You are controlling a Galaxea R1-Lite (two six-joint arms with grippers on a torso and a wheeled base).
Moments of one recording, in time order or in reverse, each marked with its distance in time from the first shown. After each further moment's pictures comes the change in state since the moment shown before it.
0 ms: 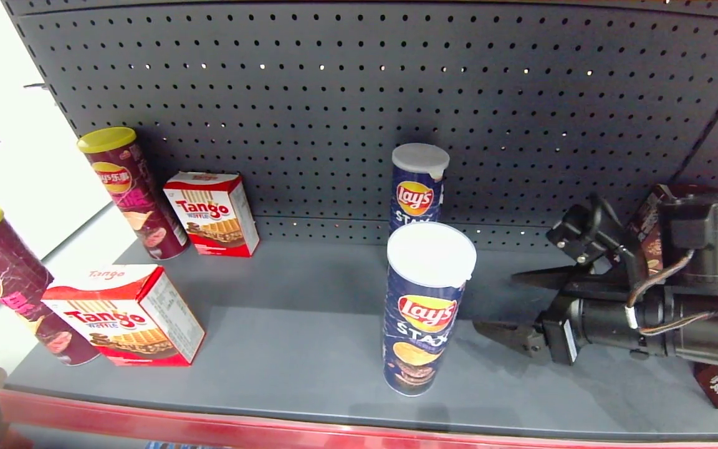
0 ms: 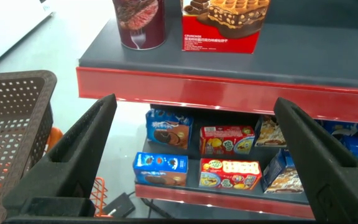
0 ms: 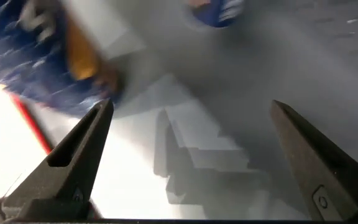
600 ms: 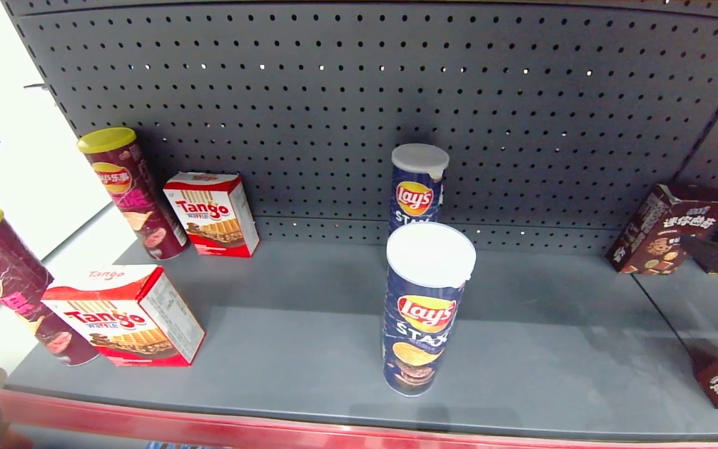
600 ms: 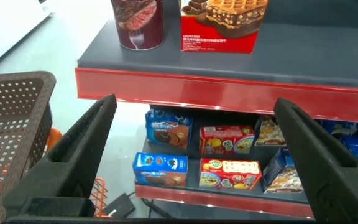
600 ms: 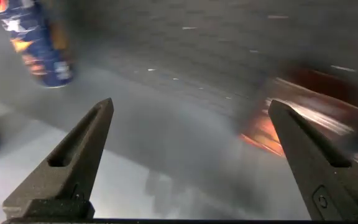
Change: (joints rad) left arm 0.000 0.000 0.000 0.000 -0.006 0.003; right arm -0.464 -0.500 0.141 -0.033 -0.024 0.015
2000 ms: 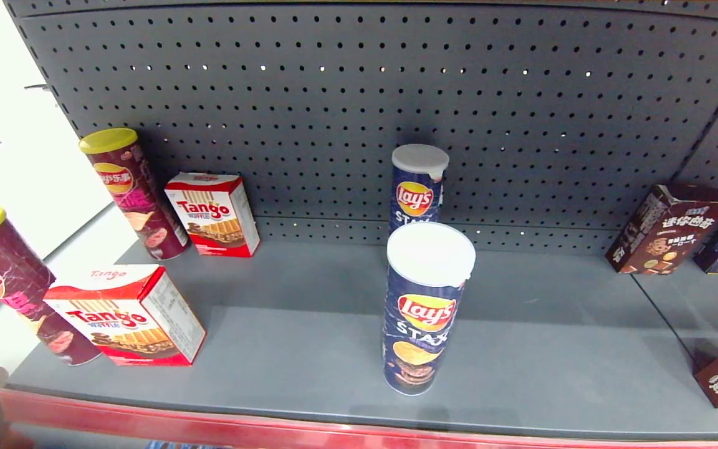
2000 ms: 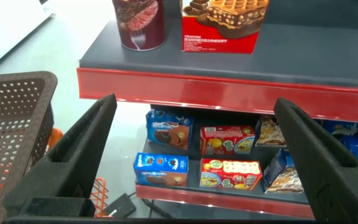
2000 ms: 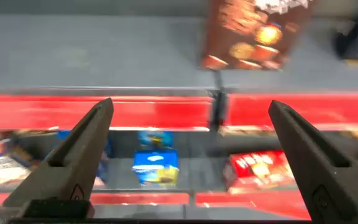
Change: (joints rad) left arm 0.000 0.000 0.000 -0.002 0.002 0.002; right arm -0.094 -0.900 0.629 0.338 -0.197 0.205
